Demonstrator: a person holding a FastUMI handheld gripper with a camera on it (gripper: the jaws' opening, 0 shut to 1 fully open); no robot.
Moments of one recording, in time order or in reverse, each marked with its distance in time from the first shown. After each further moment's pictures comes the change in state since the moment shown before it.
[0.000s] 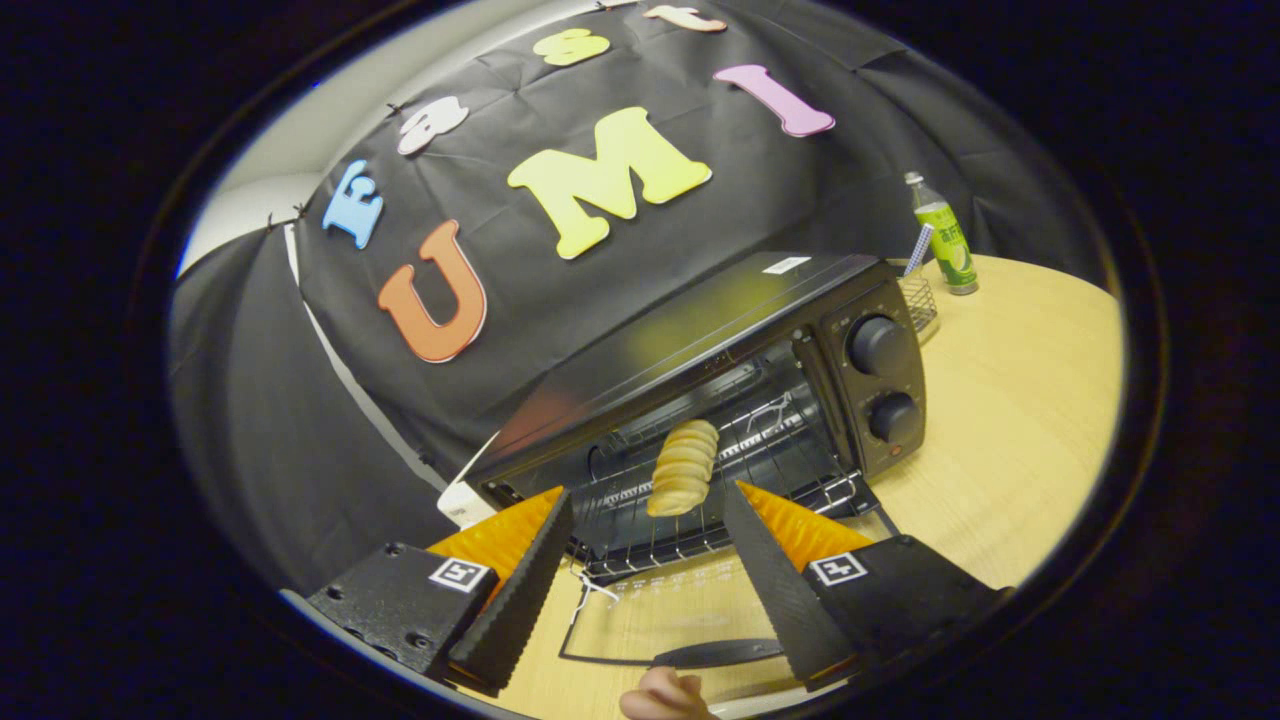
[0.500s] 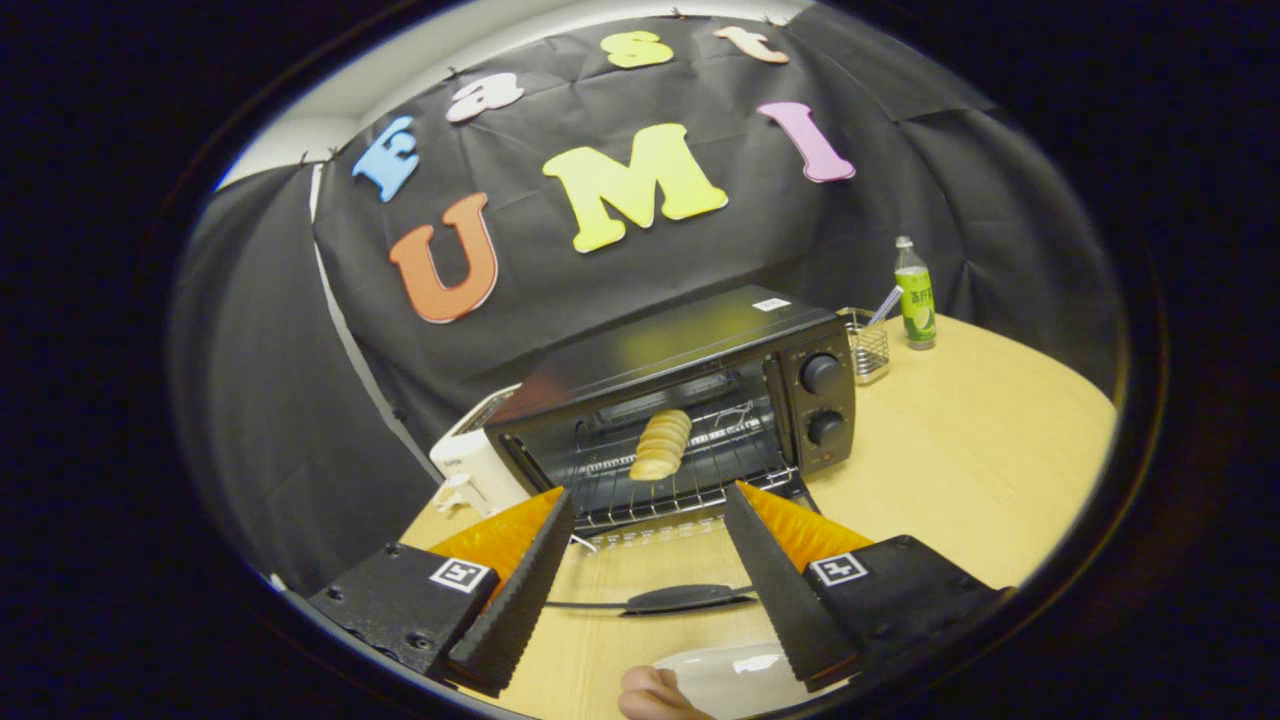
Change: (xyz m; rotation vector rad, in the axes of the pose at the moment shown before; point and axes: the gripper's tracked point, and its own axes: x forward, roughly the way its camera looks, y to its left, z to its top) arm -0.065 0.001 -0.015 -0.256 0.036 -0.138
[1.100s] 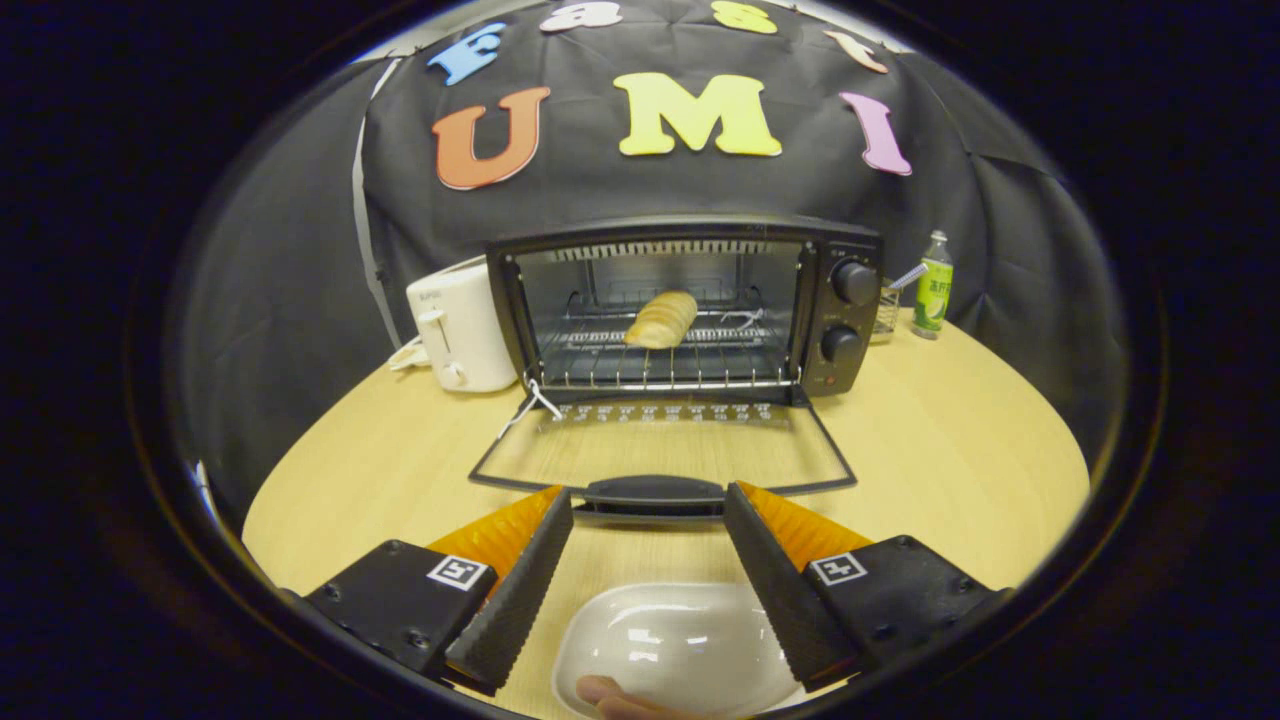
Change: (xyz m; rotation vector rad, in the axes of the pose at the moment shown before) arm 0.006 -0.009 -0.116 -0.215 0.208 -0.064
